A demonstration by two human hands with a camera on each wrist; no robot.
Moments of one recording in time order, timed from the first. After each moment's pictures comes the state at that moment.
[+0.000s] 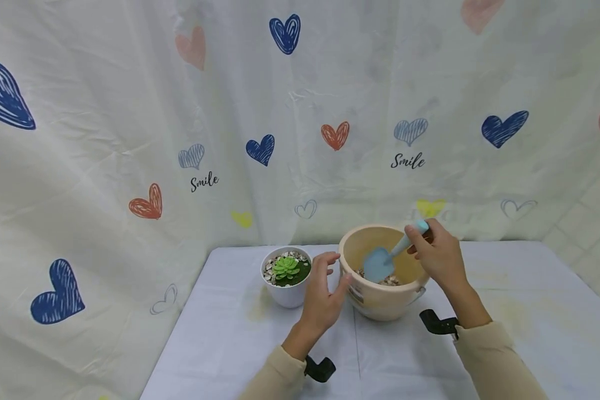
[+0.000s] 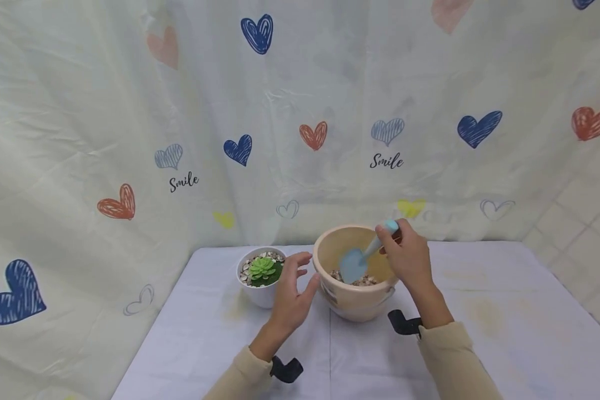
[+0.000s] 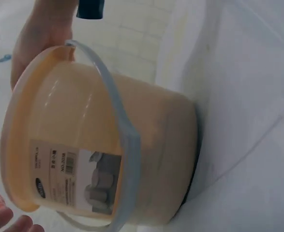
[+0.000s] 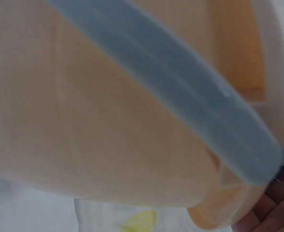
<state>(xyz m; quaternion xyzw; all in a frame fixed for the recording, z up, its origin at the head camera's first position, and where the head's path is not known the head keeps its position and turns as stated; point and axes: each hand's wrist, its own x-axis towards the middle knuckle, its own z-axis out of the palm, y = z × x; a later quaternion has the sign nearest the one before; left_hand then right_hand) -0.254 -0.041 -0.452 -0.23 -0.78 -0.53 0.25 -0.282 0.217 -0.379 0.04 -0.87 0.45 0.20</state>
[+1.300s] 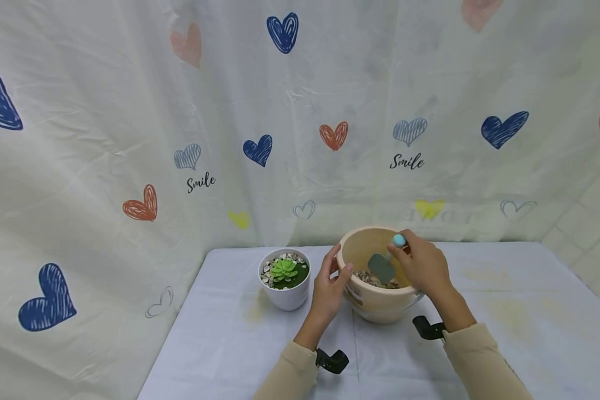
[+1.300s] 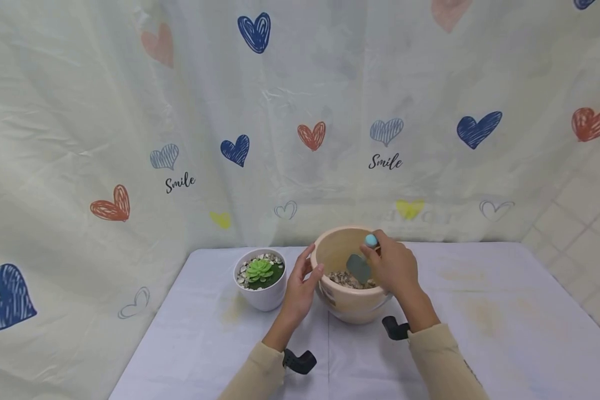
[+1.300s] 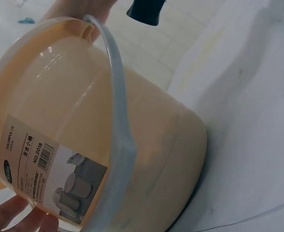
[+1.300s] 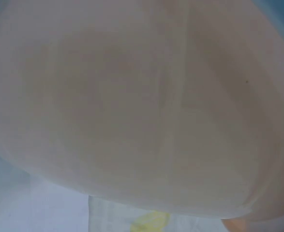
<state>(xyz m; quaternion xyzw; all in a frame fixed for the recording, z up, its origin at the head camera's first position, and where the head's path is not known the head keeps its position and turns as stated) -0.283 -0.020 -0.472 -0.13 -0.72 -0.68 0.07 -0.292 0.206 -0.397 0.08 -0.95 0.27 0.16</state>
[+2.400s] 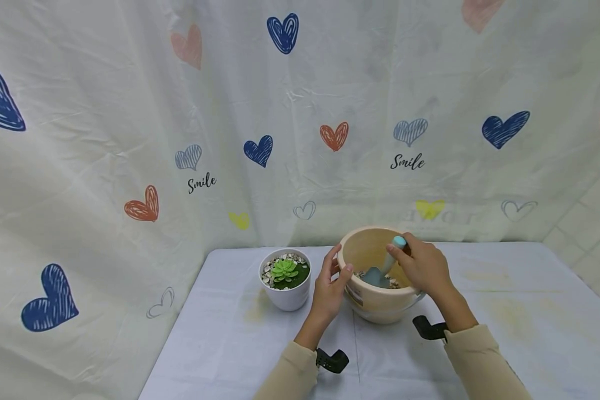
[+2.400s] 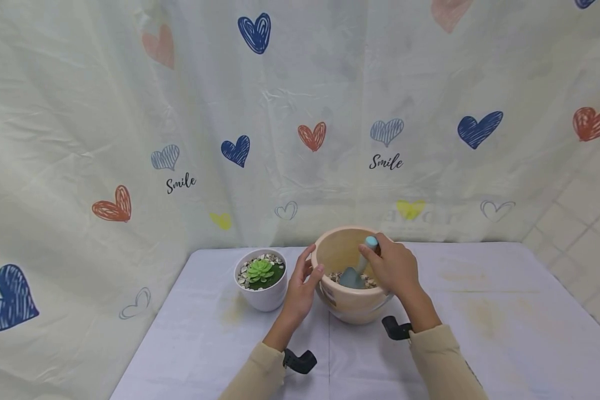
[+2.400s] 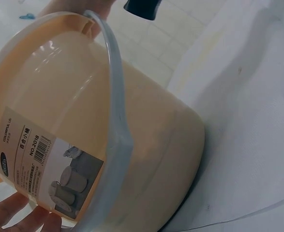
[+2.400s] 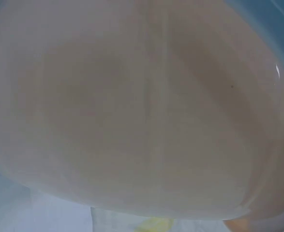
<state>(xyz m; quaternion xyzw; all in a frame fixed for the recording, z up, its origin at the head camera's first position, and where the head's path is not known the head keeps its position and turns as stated) -0.283 -0.019 -0.473 -0.12 -0.73 -0.67 0.06 -0.289 0.206 -0.394 0.09 -0.95 0.27 0.15</state>
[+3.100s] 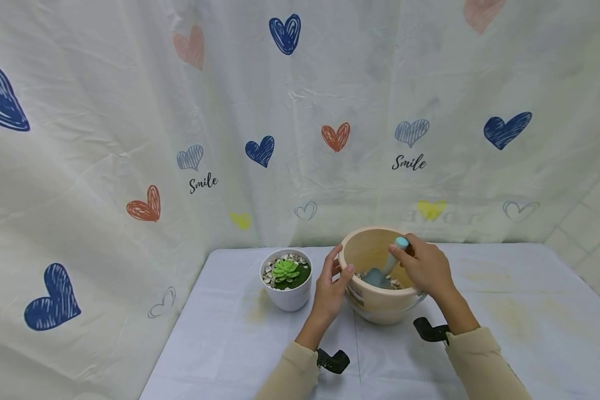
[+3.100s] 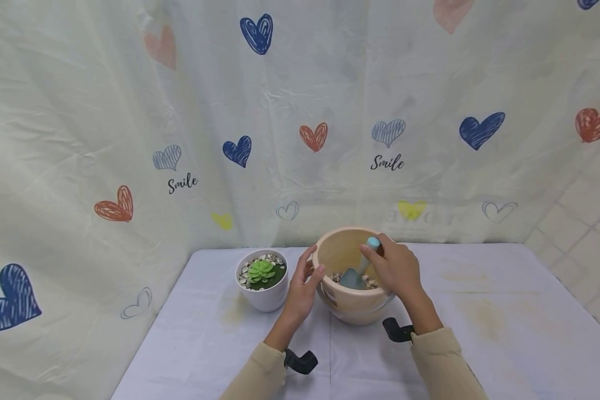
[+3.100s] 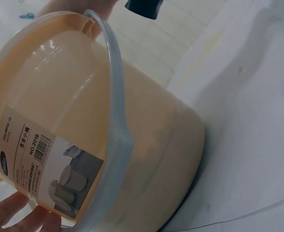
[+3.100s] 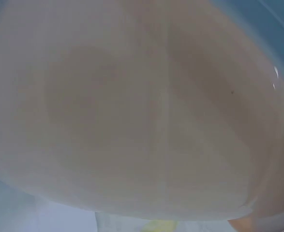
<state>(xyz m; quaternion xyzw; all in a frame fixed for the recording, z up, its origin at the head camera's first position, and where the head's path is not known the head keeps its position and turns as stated) -0.283 -0.019 -0.473 -0.12 -0.73 -0.67 0.06 -0.289 0.206 -0.397 0.09 -0.93 0.31 0.16</state>
